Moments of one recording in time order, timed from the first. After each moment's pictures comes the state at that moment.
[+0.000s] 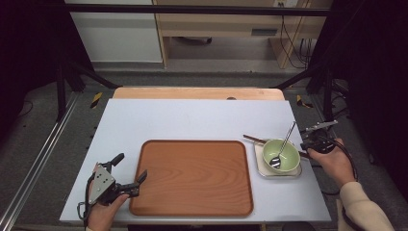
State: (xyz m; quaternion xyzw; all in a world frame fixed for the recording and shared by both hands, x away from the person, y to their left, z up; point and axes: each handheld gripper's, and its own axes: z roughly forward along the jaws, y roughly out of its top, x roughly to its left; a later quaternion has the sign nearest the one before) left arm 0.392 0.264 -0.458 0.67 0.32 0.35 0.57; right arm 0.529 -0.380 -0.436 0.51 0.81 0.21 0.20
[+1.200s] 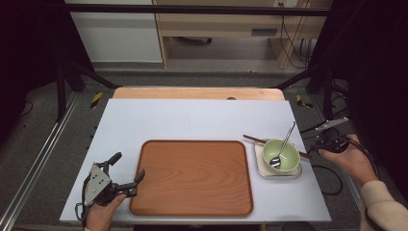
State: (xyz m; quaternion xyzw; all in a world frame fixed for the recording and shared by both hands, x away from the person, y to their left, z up) left arm 0.389 0.269 -0.454 0.66 0.31 0.36 0.58; right arm 0.518 -0.400 -0.409 0.46 0.84 0.17 0.22
